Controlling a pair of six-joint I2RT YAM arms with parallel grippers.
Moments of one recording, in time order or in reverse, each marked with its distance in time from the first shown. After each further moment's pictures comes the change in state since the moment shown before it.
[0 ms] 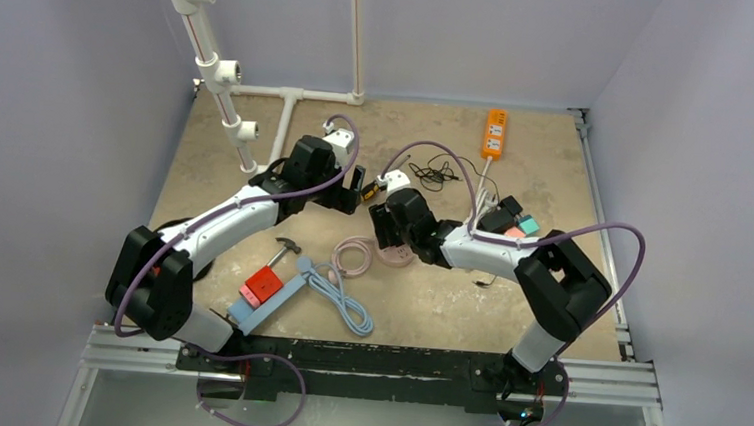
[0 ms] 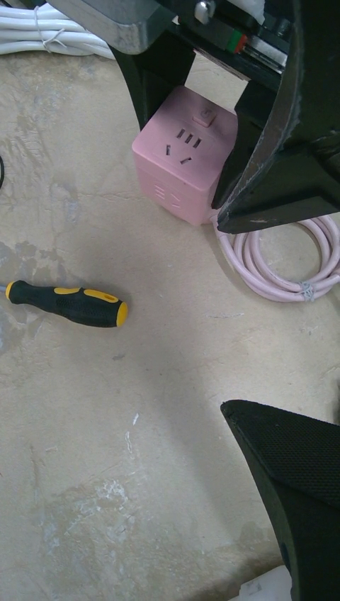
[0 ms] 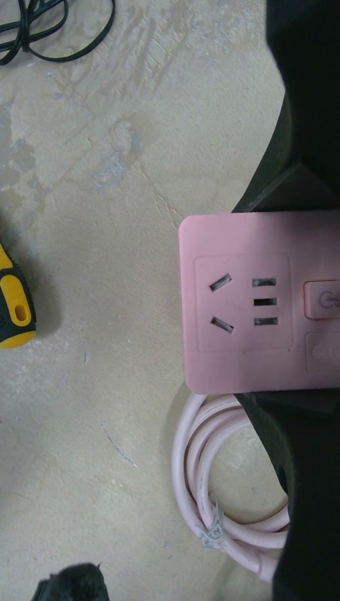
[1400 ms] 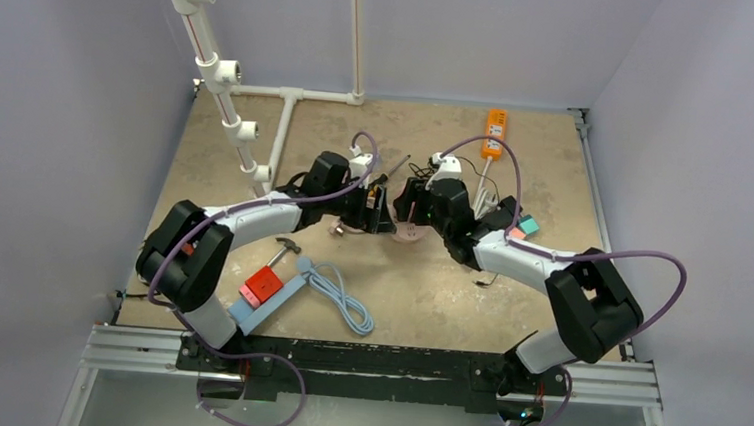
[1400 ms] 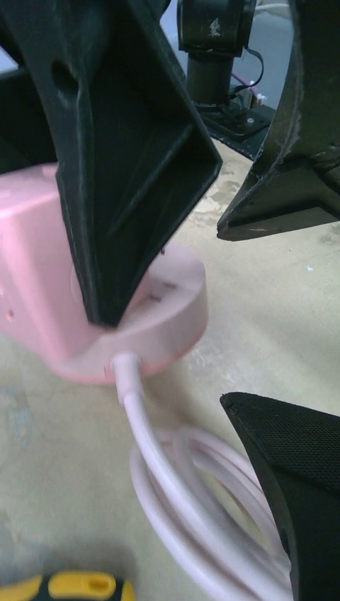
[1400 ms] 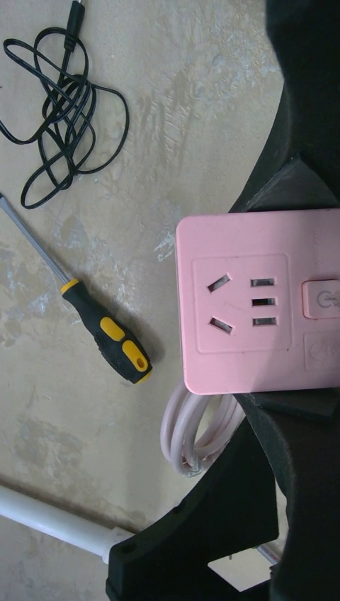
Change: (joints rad) left arm -0.036 0.182 -0.083 0.285 0.478 -0.227; right arm -0.183 -0.165 -0.140 0.237 -0.061 0.239
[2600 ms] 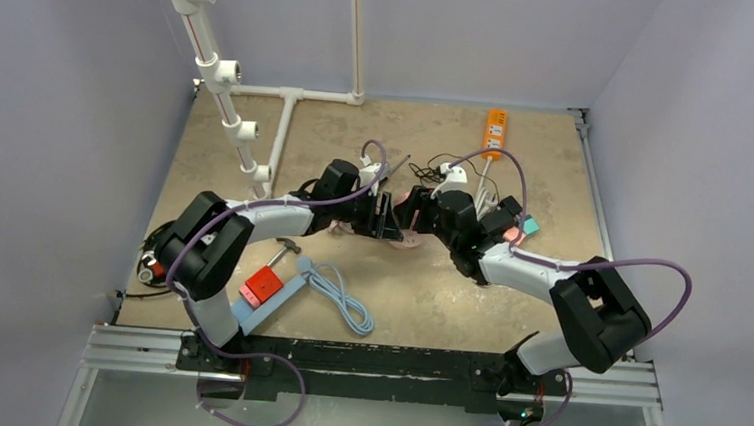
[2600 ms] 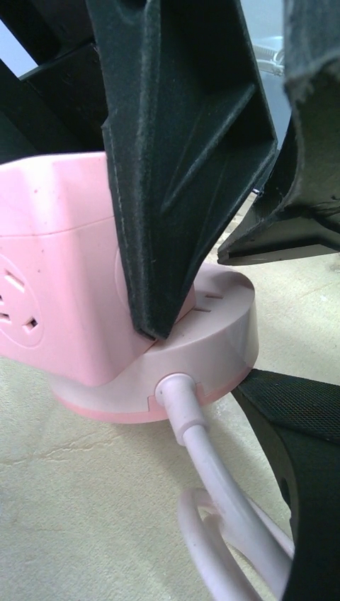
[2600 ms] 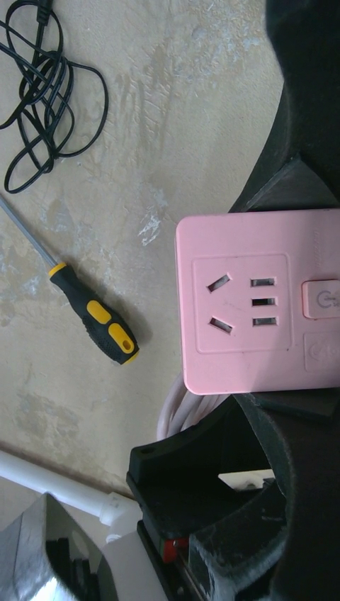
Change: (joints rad) left arm -0.047 0.098 -0.008 0.117 0.077 -0.112; right arm 0.006 -0.053 -0.121 0.128 -0.042 0.062
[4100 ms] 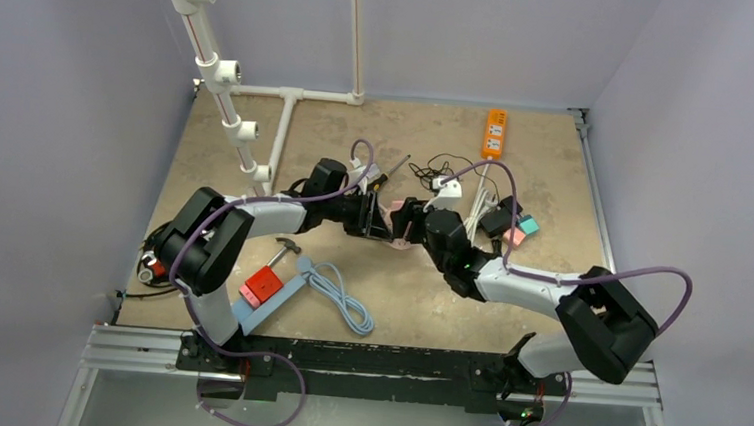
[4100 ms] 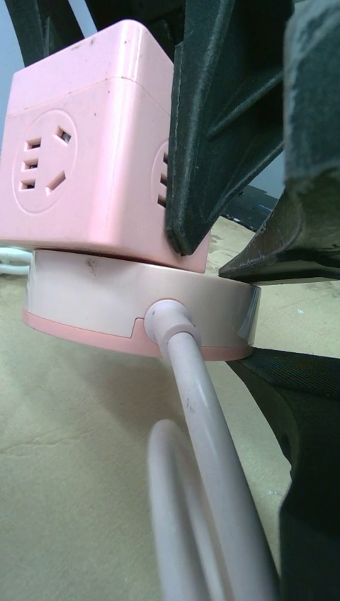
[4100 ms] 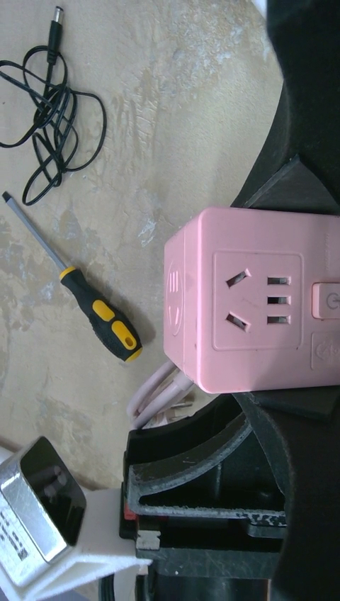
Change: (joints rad) left arm 0.076 0.025 -0.040 0.044 0.123 -0.076; right arm 0.169 -0.045 -0.057 0.065 0.275 -0.012
